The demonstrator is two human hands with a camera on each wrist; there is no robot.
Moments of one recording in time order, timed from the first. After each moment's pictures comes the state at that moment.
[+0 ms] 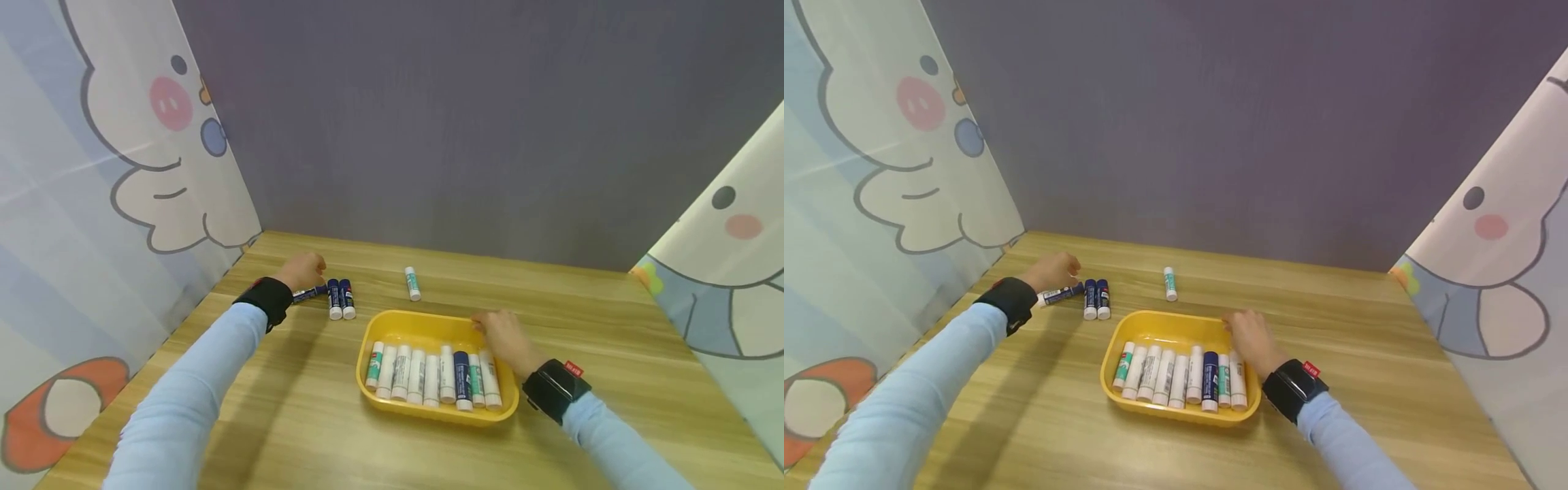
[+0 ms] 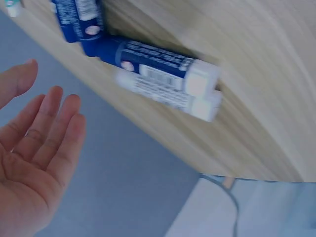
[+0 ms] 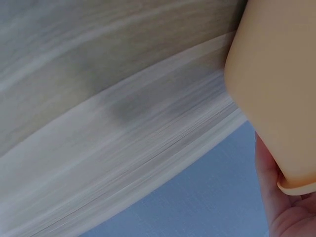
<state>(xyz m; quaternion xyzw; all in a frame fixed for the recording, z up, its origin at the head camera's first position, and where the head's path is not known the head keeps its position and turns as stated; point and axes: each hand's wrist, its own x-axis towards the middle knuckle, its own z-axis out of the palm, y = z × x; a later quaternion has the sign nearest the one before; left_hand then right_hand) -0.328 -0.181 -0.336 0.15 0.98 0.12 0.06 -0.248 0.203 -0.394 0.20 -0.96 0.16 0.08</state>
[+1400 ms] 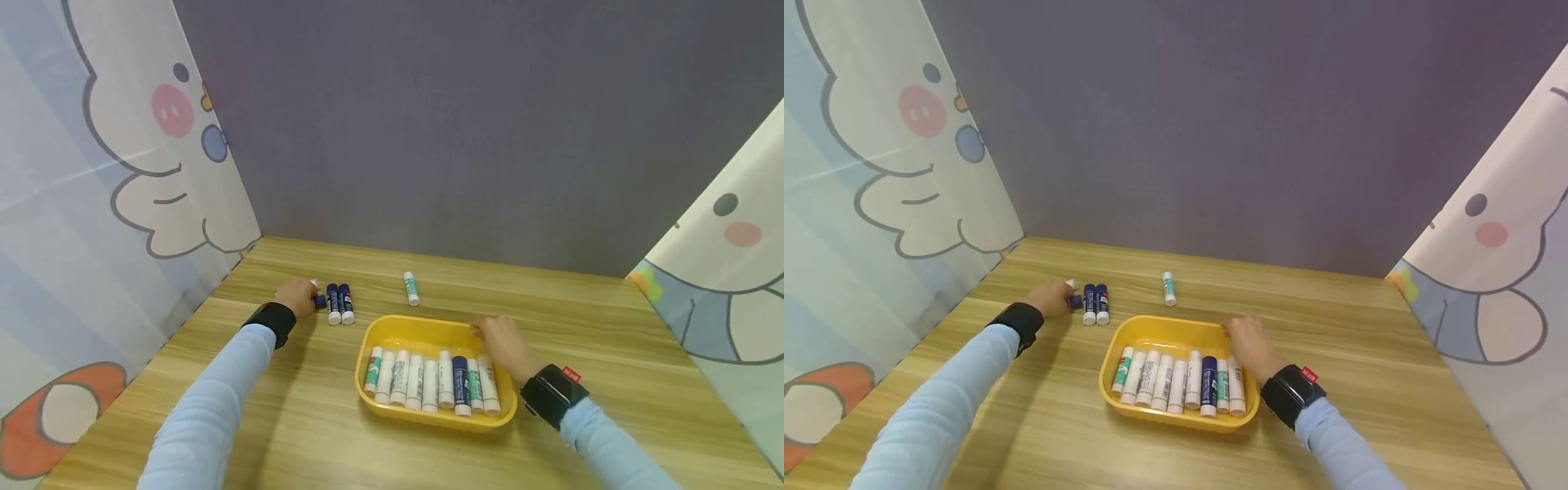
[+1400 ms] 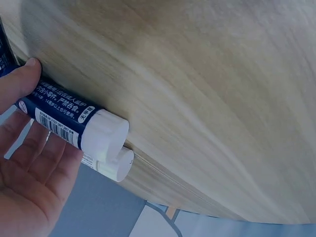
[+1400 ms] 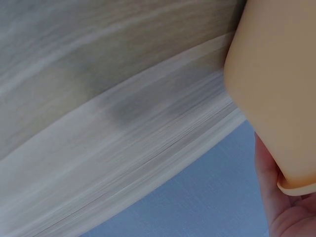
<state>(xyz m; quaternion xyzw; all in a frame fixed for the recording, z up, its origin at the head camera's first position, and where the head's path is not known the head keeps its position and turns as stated) -0.336 -0.197 -0.397 0.07 1.00 0.05 0.05 -0.247 0.204 -0.397 0.18 -0.97 0.16 0.07</state>
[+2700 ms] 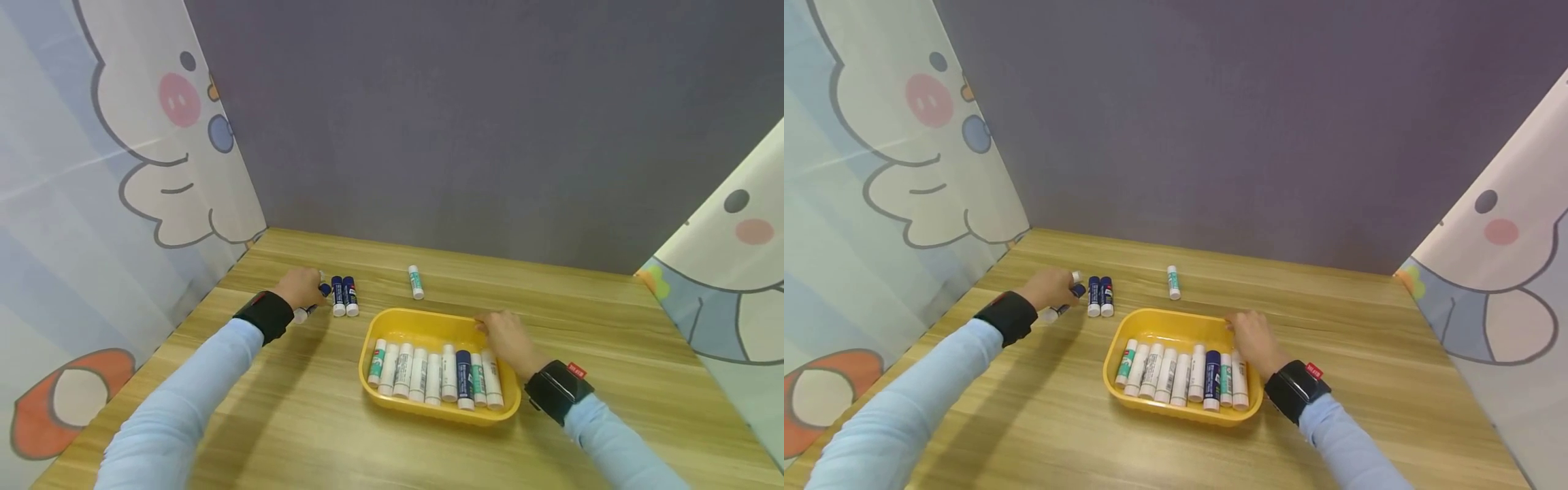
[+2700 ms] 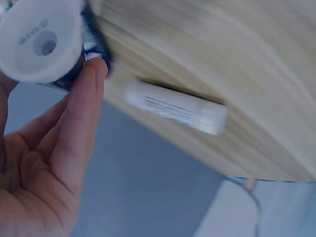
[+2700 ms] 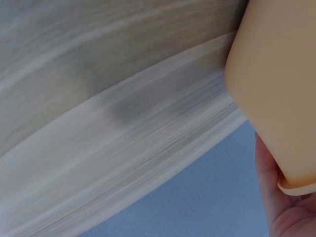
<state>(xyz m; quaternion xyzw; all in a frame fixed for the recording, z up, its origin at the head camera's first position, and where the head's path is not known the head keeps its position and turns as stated) -0.303 -0.178 -0.353 0.09 0.99 0.08 0.08 -0.248 0.206 -0.396 0.20 -0.96 0.17 0.08</state>
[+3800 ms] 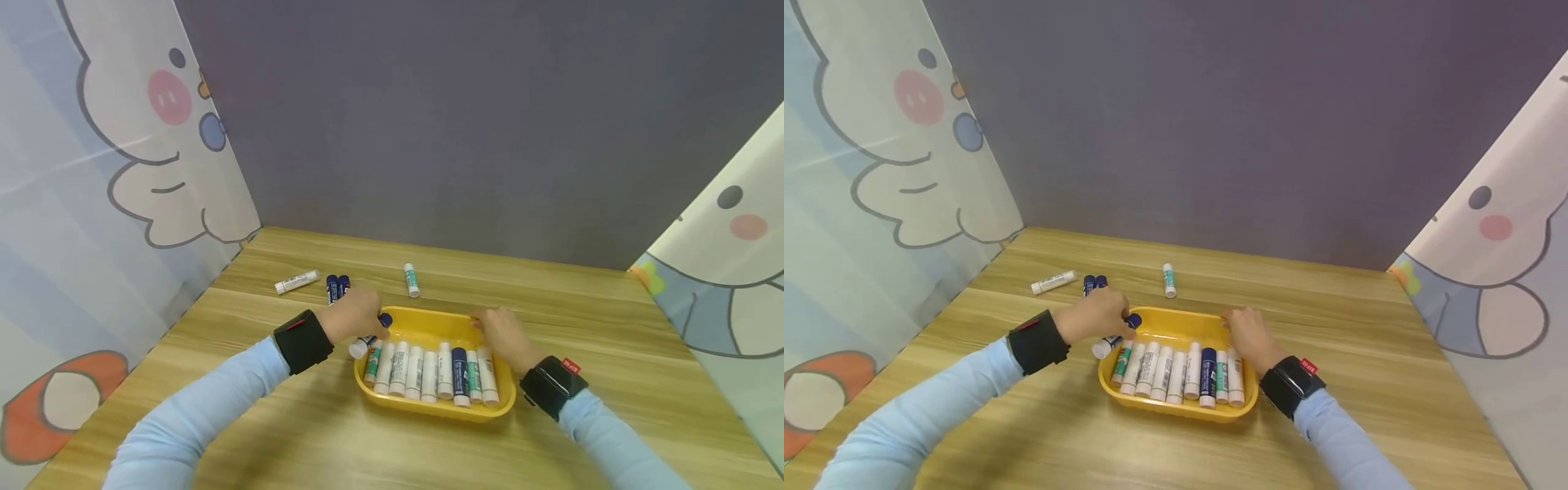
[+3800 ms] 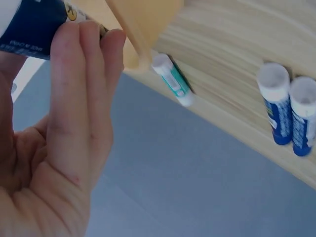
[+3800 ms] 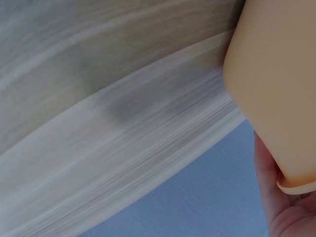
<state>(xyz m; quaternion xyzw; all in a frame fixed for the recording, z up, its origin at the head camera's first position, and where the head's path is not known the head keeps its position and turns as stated) -0.246 -0.064 -0.326 0.18 0.97 0.10 0.13 -0.252 0.208 -0.394 0.20 -0.96 0.18 0.06</state>
